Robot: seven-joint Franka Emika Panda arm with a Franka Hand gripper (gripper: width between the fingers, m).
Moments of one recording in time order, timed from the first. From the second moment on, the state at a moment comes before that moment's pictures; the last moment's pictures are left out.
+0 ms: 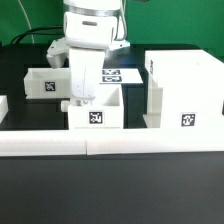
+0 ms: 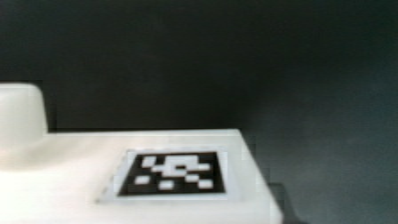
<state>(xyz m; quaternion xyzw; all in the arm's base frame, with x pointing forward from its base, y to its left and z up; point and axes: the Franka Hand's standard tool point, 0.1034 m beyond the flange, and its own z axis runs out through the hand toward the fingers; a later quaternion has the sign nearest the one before) 0.538 -0.054 0.024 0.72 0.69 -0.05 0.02</state>
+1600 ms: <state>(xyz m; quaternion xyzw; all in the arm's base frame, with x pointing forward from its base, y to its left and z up) 0.552 -0.018 0.016 0.71 0.70 -0.04 0.01</state>
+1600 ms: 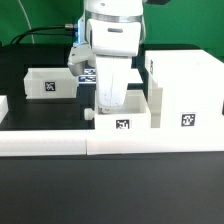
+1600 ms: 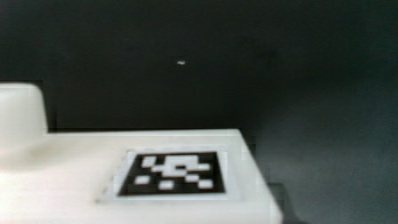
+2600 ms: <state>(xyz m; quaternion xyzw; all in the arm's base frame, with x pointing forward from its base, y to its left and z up) 0.552 -0.015 0.015 0.72 0.69 -0.04 0.02</state>
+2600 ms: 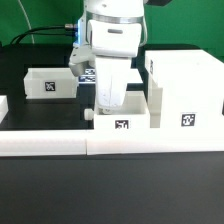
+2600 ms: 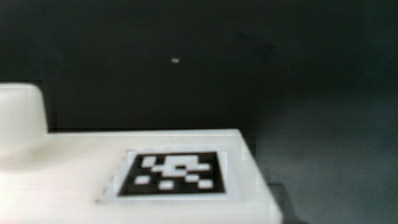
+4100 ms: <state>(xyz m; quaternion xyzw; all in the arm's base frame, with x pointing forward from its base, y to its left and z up) 0.550 -0.002 0.014 0.72 0.69 -0.06 0.03</state>
